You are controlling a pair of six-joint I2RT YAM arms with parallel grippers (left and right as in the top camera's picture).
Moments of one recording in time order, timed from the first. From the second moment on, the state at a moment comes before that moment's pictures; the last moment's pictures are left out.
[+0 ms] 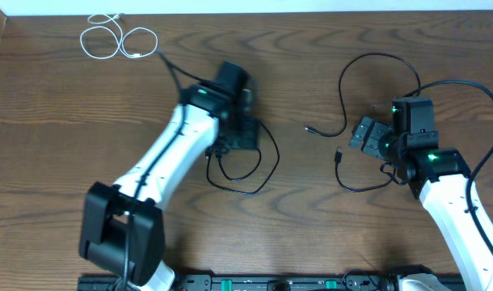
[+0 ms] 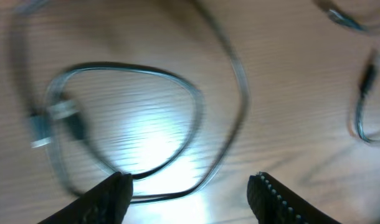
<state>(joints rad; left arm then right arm) -0.45 1.75 1.36 -0.96 0.21 -0.34 0.13 1.25 0.88 -0.60 0.03 0.51</state>
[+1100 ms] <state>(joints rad) -0.73 2.04 1.35 -0.75 -0.02 -0.46 0.13 1.25 0.88 -0.60 0.03 0.51</state>
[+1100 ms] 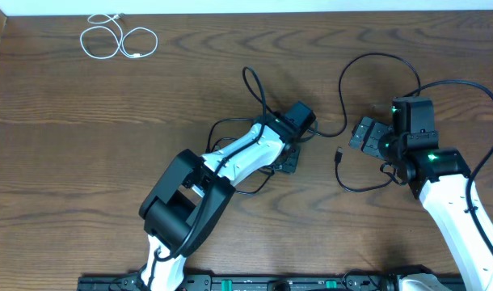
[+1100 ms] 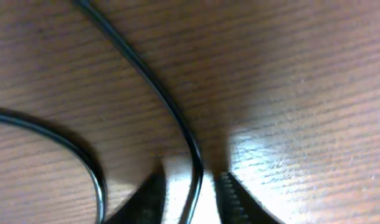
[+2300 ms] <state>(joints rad) -0.31 1.47 1.37 -0.80 0.02 -0.47 0.13 1.25 0.88 -0.60 0.03 0.51</state>
